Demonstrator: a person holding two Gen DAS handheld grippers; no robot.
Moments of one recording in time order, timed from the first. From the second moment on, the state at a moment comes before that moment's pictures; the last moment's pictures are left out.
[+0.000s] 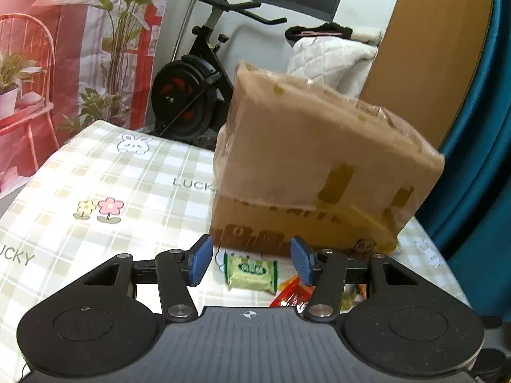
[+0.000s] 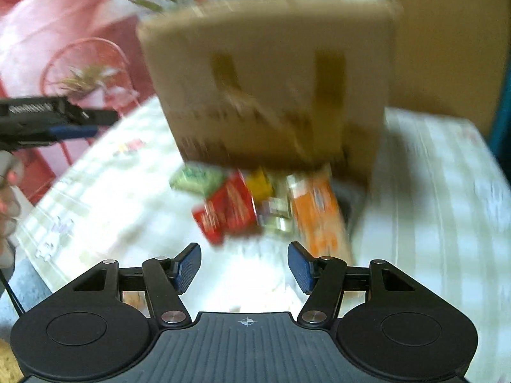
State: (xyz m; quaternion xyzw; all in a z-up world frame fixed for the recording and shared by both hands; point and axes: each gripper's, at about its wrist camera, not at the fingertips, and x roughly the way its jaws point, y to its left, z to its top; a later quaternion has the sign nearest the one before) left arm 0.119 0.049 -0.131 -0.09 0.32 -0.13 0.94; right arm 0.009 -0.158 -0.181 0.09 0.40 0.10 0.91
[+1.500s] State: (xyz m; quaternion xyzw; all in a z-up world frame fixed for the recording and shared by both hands) left arm 0.106 0.048 -0.168 -0.03 0.34 -0.13 0.93; right arm 0.021 -0.119 -0.227 0.02 0.42 0.09 0.90
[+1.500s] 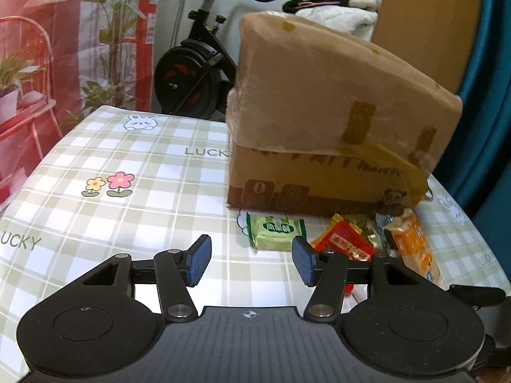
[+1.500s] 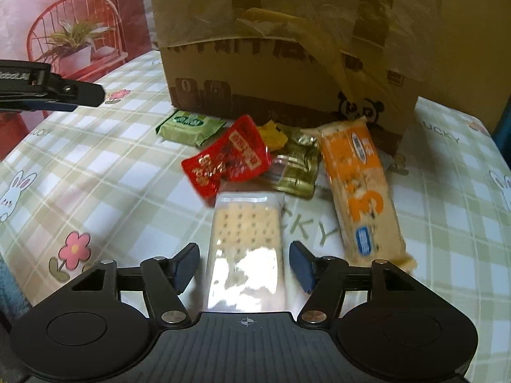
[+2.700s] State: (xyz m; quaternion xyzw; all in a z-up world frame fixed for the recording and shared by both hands) left arm 0.164 -0.047 -0.240 0.11 0.39 -0.32 0.86; right arm 0.012 -0.154 -0.246 0.03 0.33 0.08 0.94
